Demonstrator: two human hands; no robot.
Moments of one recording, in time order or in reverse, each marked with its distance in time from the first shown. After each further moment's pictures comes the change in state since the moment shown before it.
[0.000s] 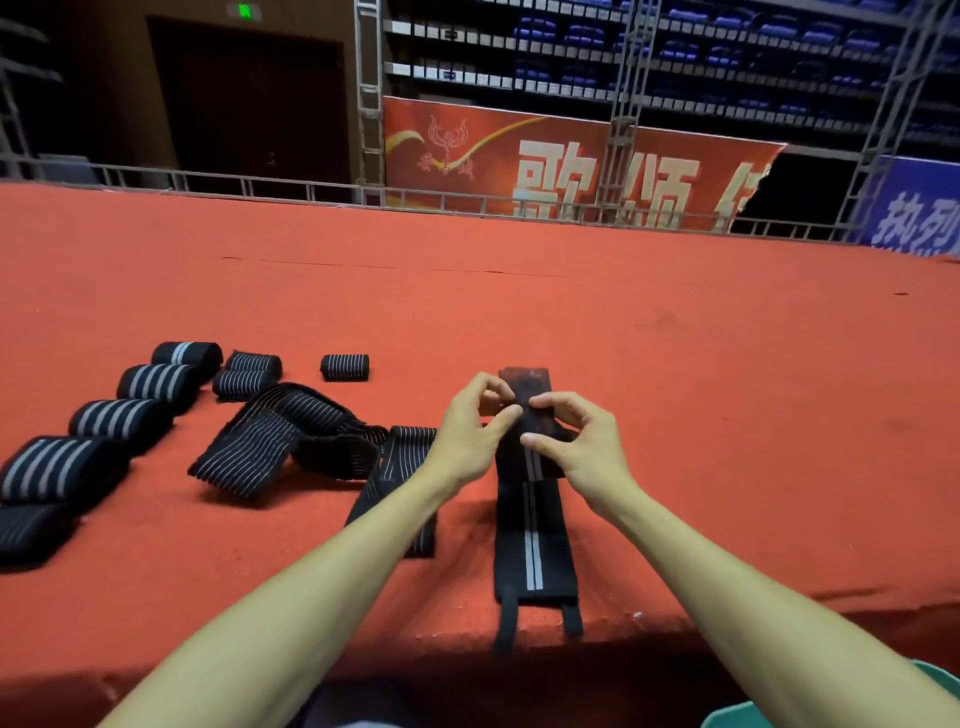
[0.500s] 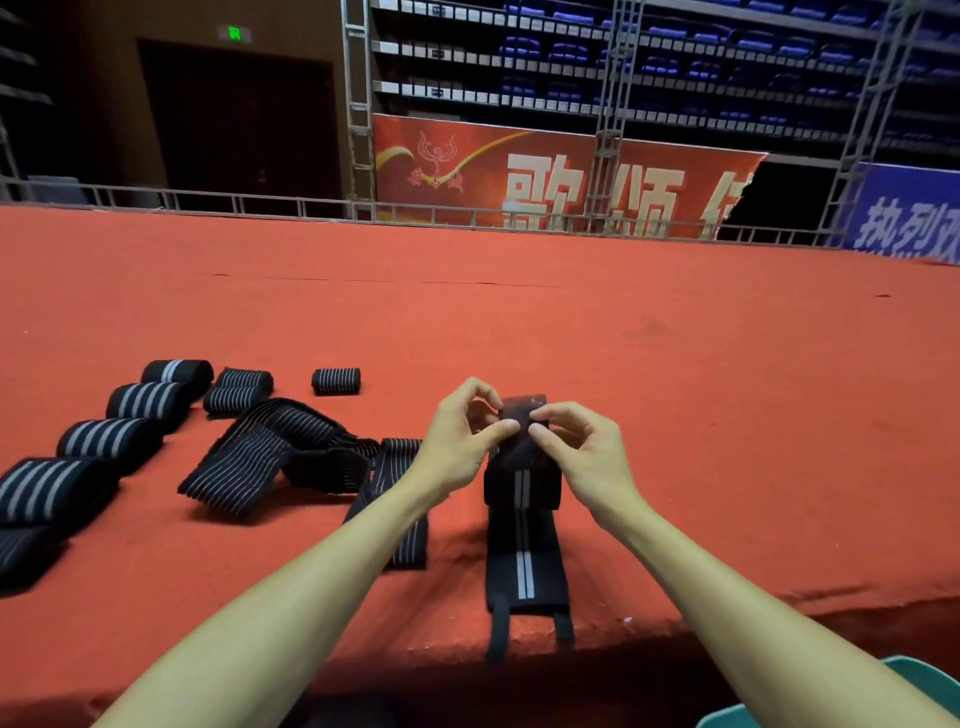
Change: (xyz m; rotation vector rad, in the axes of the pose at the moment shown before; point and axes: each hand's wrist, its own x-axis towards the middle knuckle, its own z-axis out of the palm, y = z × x) left_hand -0.003 0.015 -0.007 -0.082 -0.072 0.026; right_hand -0.012 -0.019 -0.008 0.036 0.062 -0.022
